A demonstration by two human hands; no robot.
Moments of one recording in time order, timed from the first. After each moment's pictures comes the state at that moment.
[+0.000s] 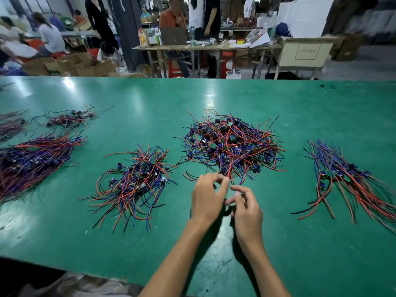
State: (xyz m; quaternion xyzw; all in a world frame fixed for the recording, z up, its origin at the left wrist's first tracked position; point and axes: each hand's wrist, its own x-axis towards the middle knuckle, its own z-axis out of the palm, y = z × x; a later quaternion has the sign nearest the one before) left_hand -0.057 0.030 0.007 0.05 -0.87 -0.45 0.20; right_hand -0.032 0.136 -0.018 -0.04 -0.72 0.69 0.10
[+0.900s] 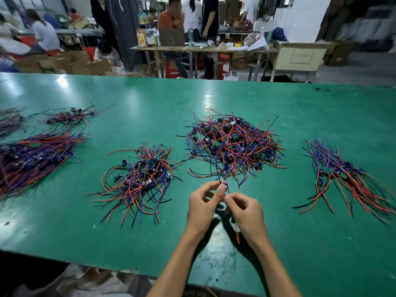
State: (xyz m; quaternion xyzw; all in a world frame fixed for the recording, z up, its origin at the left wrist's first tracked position) left_hand -0.013 0.010 -0.003 0.03 -0.64 -0.76 0.11; right_hand -0.016 0.134 -0.005 0.04 -0.77 0.63 0.03
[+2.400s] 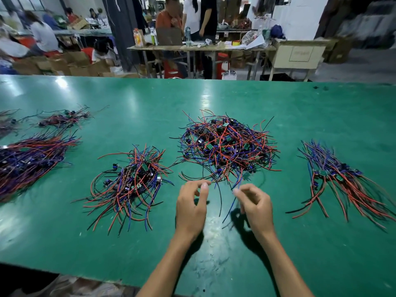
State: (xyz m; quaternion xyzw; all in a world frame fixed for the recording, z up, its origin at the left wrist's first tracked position) left_hand -0.026 0.009 -0.009 0.05 -0.79 -0.58 0.22; right_hand -0.054 0.176 -0.010 0.04 -0.73 0.68 0.09
